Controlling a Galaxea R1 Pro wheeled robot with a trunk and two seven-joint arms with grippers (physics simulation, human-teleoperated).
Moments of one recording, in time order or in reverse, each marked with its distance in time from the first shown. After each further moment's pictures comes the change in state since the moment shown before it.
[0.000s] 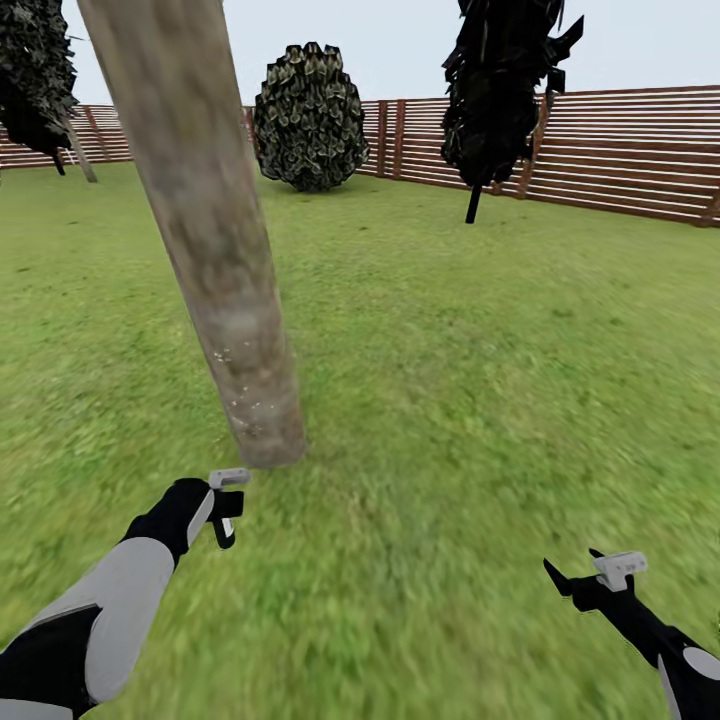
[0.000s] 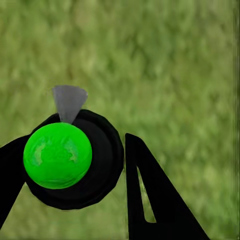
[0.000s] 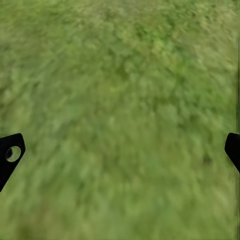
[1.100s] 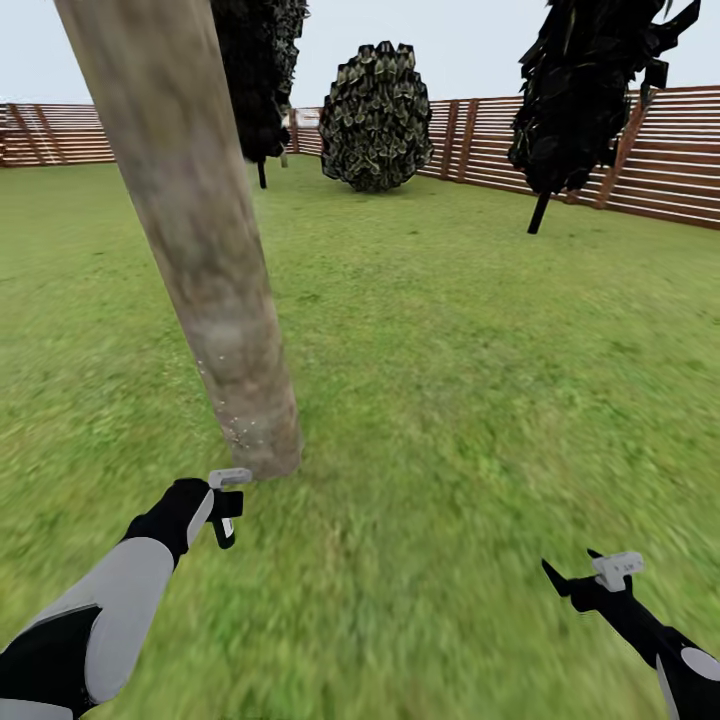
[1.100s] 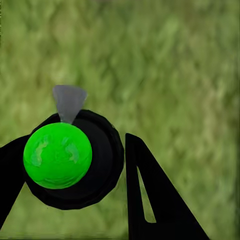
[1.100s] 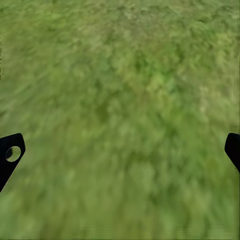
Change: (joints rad) left arm 0.000 0.000 0.000 0.000 0.001 0.001 0.000; right arm 0.000 0.003 0.001 0.003 0.001 -0.002 0.000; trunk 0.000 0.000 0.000
